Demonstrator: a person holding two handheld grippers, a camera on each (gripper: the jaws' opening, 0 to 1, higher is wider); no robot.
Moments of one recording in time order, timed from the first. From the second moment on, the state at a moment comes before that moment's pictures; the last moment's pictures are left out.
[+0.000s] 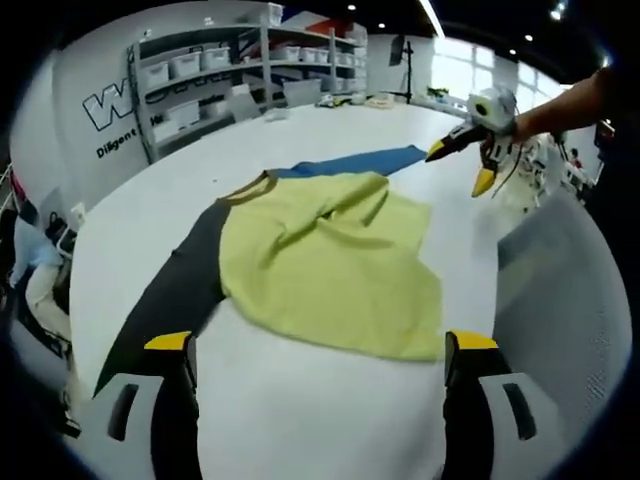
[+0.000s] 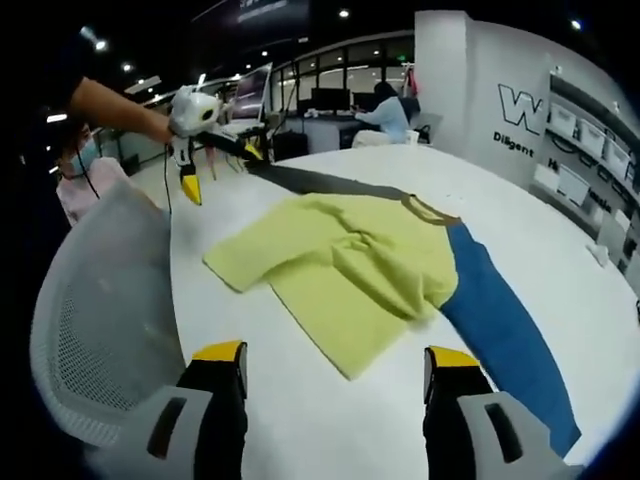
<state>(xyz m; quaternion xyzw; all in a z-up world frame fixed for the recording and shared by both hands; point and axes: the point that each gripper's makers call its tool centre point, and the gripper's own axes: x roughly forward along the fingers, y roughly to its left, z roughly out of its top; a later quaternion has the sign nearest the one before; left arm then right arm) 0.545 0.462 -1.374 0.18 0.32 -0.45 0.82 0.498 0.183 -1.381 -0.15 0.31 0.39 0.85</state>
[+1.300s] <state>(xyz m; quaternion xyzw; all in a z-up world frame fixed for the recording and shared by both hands) 0.471 0.397 -1.431 0.26 0.34 -0.56 0.71 0.509 0.197 -1.423 -0.21 0.35 0.43 0.81</state>
